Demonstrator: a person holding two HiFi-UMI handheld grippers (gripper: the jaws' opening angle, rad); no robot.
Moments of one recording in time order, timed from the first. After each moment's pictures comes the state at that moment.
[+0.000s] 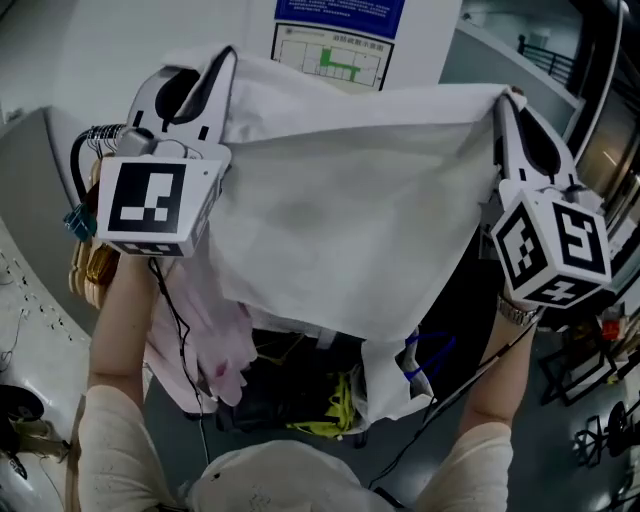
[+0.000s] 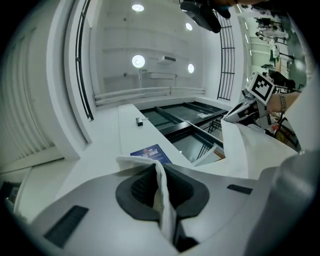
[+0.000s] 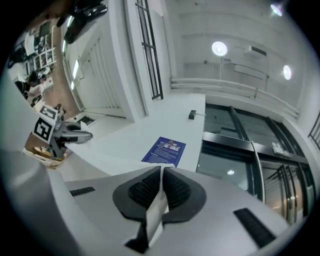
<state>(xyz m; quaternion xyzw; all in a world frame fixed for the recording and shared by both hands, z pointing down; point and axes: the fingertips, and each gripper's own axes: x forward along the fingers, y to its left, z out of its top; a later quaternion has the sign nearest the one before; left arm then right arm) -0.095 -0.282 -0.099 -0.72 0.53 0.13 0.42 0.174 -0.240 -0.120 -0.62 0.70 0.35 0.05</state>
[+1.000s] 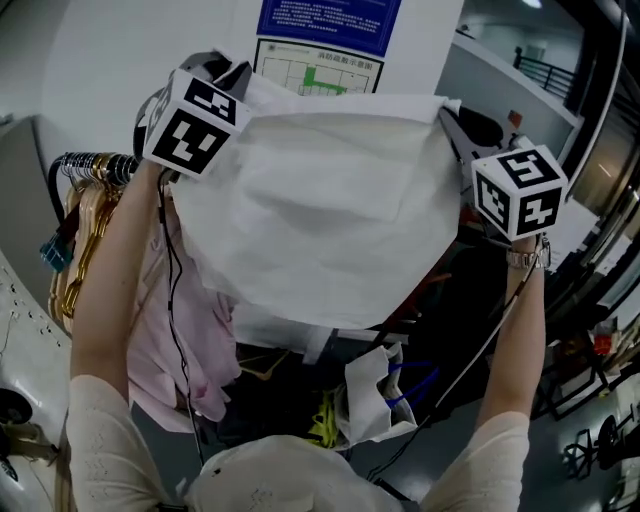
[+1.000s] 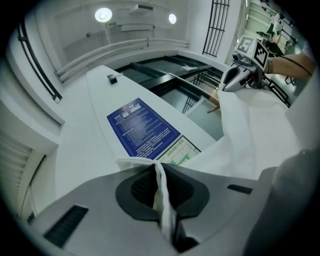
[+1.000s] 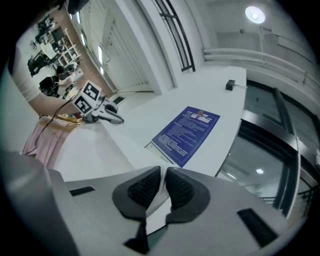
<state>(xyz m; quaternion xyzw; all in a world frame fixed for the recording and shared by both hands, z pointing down) -0.063 -0.457 -0.106 -0.73 0.57 -0.14 0.36 0.197 -0.402 -0.108 -0.51 0.77 0.34 -0.16</state>
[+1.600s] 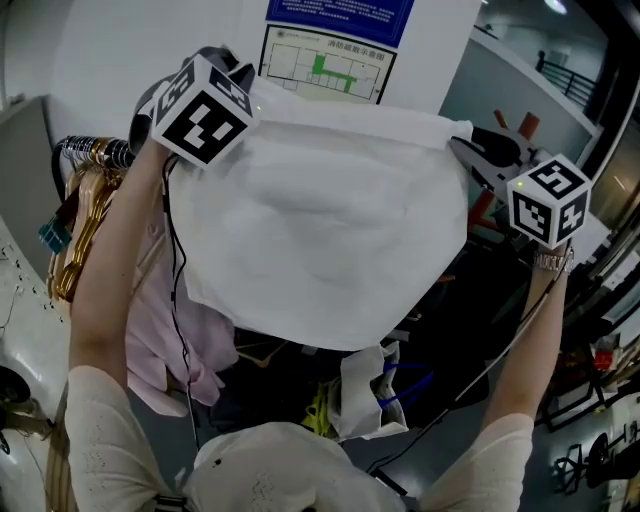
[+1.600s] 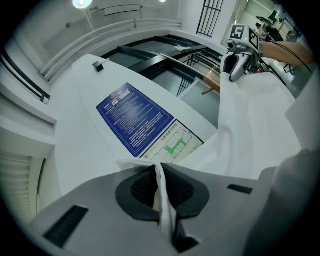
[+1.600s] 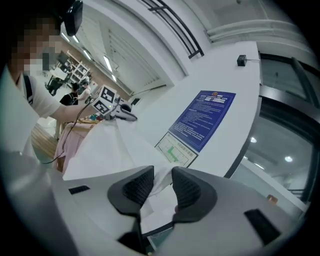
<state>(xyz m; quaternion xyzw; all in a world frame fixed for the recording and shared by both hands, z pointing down) -0.054 -0.475 -0.079 -0.70 0.58 -0.24 0.33 0.232 -0.417 -0.066 -0.40 0.85 0.27 -0.23</state>
